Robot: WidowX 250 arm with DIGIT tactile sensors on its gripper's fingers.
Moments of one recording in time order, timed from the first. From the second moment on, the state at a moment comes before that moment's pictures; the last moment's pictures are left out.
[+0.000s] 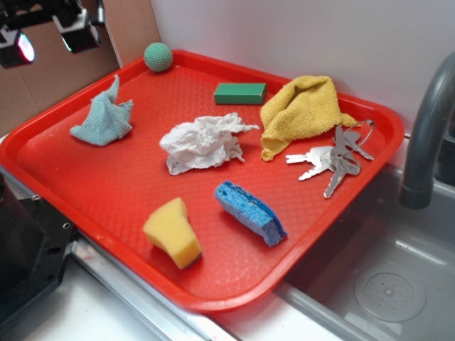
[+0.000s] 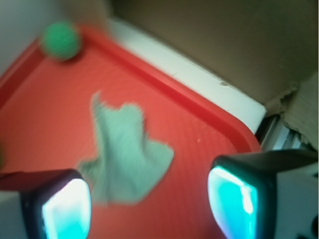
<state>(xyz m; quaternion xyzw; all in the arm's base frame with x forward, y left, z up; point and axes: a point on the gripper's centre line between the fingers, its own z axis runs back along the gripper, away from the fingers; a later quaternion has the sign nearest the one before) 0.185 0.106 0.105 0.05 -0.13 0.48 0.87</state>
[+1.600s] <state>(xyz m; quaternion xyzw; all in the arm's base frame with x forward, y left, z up) 0.207 0.119 0.006 0.06 -0.11 0.44 0.89</state>
